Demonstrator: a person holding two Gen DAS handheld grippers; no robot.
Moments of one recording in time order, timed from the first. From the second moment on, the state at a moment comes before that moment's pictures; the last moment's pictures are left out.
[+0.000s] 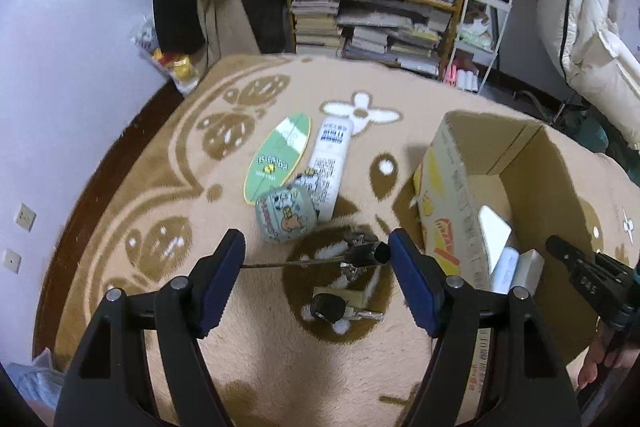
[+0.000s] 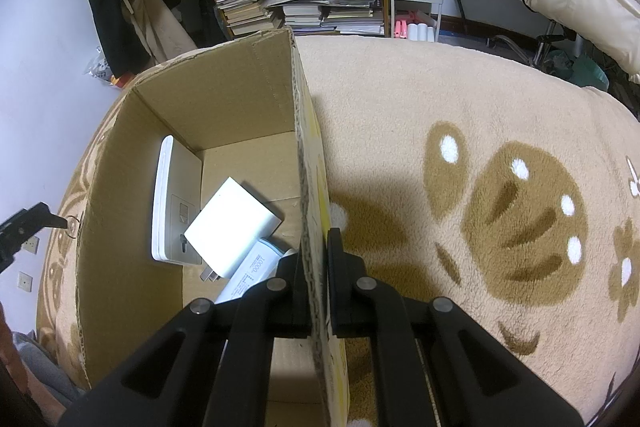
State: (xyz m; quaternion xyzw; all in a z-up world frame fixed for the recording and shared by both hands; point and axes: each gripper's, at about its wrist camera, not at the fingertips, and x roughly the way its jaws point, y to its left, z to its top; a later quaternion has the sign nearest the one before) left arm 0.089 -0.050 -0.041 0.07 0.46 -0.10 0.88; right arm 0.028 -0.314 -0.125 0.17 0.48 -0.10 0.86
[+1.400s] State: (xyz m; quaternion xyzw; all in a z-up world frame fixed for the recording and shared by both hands) left arm 0.045 -0.140 -0.012 0.10 0.41 -0.19 0.89; right arm 0.029 -0.313 -0.125 0.17 0.48 -0.10 0.86
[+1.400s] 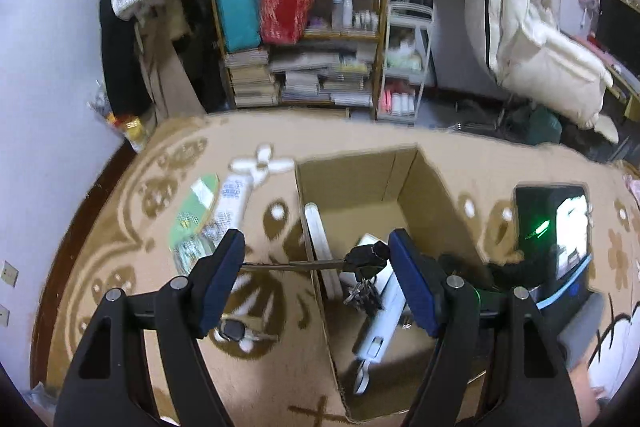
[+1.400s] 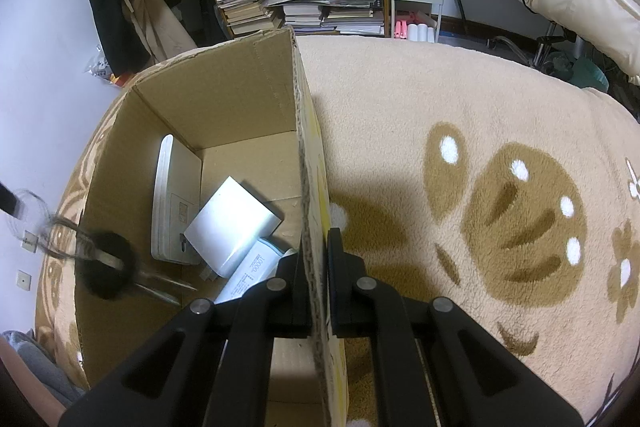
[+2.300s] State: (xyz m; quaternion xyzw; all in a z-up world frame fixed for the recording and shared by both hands) left arm 0.086 -0.079 -0.049 0.10 0.45 -0.12 0.88; right arm 0.030 -0.312 -0.125 0.17 0.48 -0.10 0.86
